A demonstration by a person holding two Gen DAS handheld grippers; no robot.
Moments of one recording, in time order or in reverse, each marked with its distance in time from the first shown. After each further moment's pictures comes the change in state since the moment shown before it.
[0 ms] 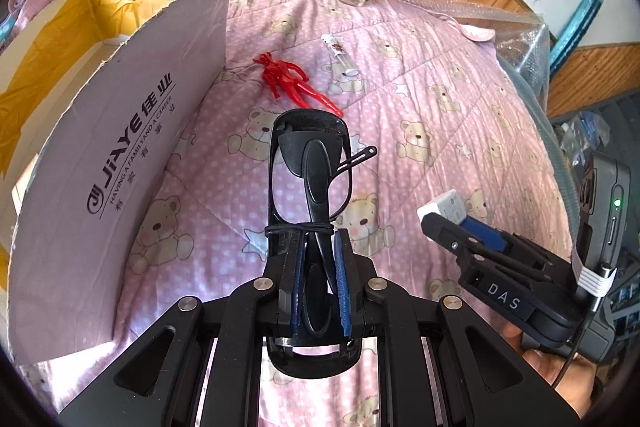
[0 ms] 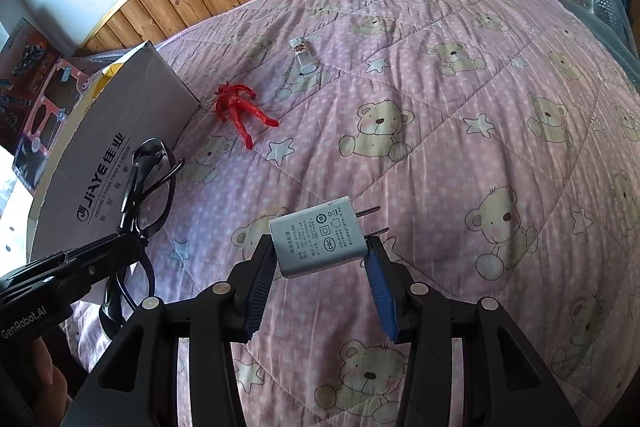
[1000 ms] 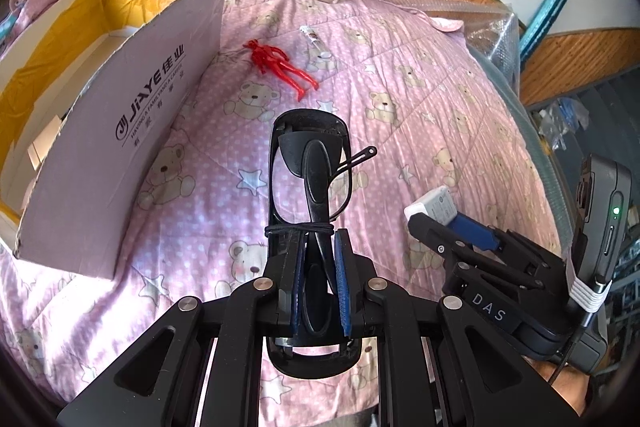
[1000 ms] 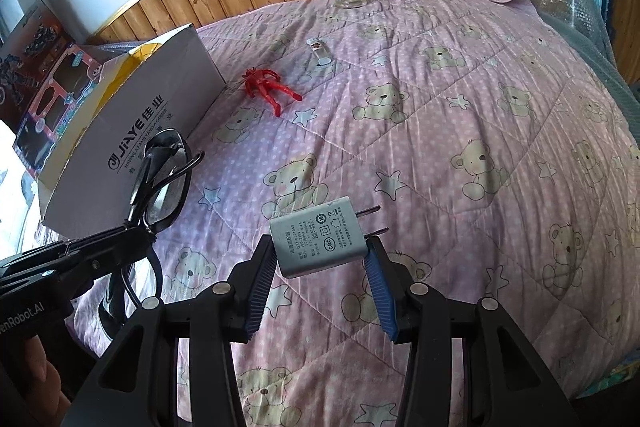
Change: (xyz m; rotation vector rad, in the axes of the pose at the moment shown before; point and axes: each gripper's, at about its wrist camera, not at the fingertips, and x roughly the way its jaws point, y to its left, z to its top) left arm -0.040 0.000 -0.056 0.036 -0.009 -0.065; right arm -0.048 0.028 -0.055 -0.042 -0.059 -0.062
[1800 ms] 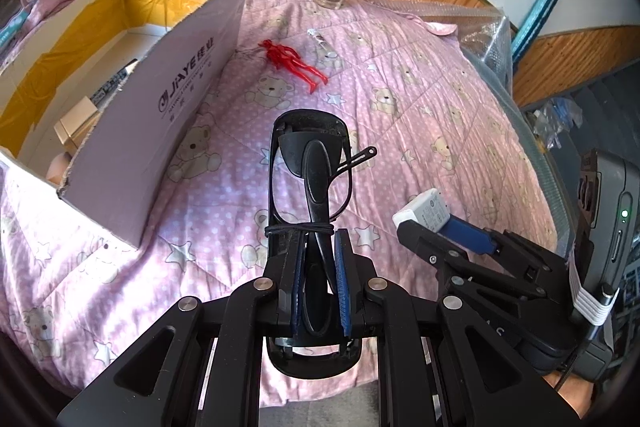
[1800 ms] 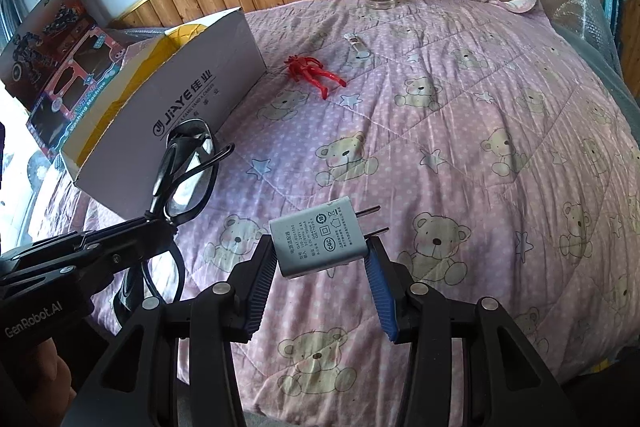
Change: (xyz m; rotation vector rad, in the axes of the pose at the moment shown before) left arm -0.034 0.018 -0.029 0.008 -0.044 -0.001; right arm -0.021 0.049 -0.026 -0.051 -0.008 0.030
